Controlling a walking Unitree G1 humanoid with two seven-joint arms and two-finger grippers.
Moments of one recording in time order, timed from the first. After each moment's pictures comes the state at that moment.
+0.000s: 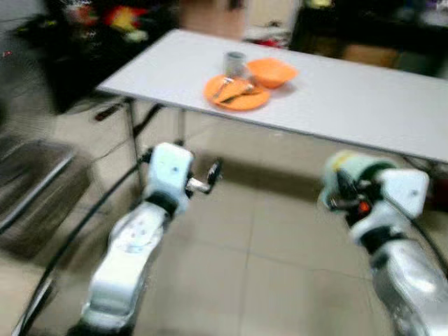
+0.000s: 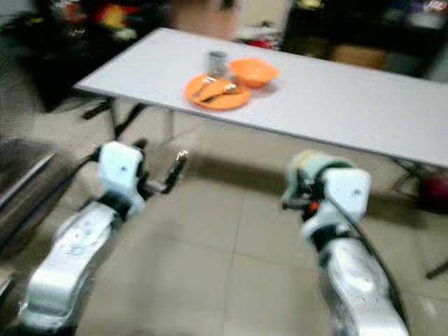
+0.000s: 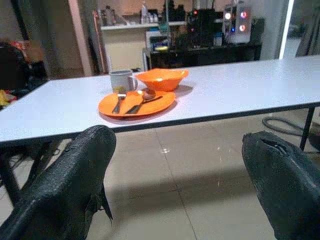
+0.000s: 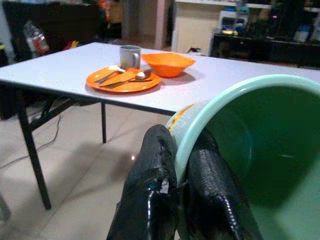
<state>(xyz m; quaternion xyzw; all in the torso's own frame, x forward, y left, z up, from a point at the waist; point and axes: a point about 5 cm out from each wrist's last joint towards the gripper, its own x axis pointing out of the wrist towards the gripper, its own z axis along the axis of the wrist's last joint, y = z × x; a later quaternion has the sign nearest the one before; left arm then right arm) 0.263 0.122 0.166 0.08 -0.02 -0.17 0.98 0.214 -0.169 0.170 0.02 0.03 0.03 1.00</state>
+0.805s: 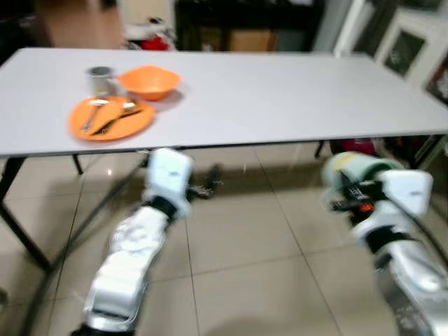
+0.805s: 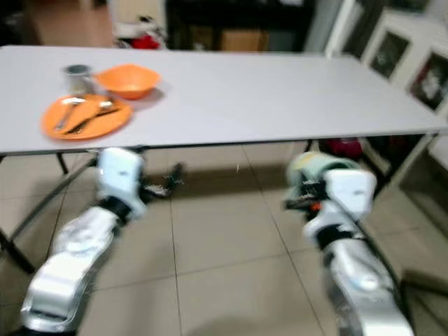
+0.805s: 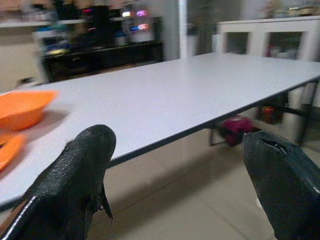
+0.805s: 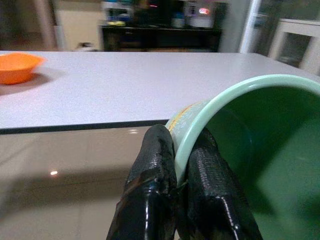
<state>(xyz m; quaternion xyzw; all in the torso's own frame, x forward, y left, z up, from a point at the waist) 0.260 0.106 0.162 0.07 -0.01 -0.20 0.98 0.215 -0.188 0.168 0.01 0.04 0.00 1.00</state>
